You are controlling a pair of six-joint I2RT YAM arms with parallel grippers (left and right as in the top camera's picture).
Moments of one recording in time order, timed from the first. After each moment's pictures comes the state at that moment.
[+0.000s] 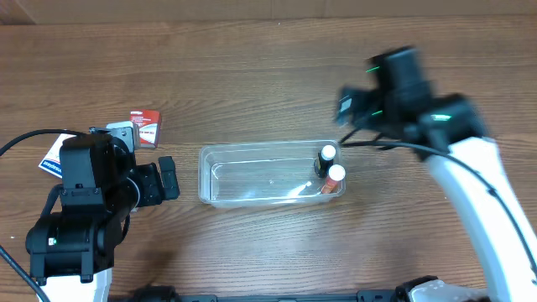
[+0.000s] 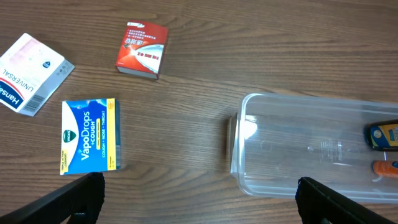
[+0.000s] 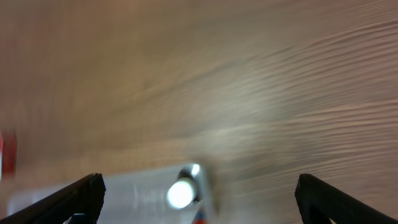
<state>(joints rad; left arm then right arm) 0.03 0.95 1.18 -1.14 0.04 -0.13 0.26 1.43 1.57 -1.10 0.08 0.50</state>
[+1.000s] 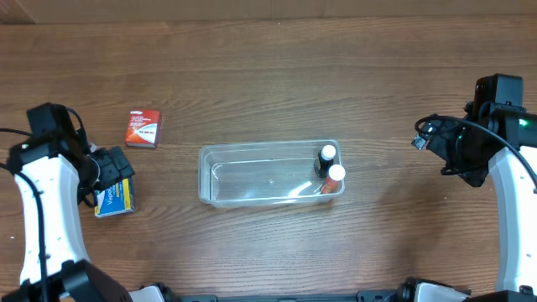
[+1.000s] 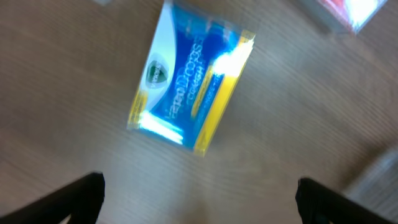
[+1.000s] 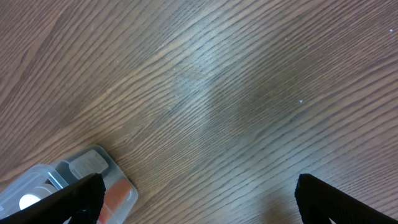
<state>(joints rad) 0.43 1.49 1.19 -1.12 -0.05 -0.16 -0.20 1.41 1.32 -1.24 -0.06 0.42</state>
